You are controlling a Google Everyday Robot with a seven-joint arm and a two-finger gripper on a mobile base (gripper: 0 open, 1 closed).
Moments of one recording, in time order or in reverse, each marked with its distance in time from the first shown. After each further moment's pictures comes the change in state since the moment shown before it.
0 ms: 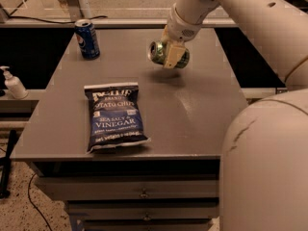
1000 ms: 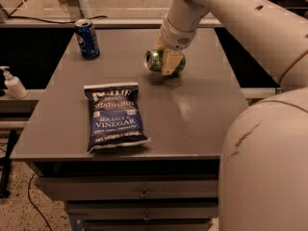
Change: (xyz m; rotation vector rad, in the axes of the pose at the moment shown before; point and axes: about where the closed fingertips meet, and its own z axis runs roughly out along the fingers) arm -0.009 0.028 0.015 -0.094 0.057 -0.131
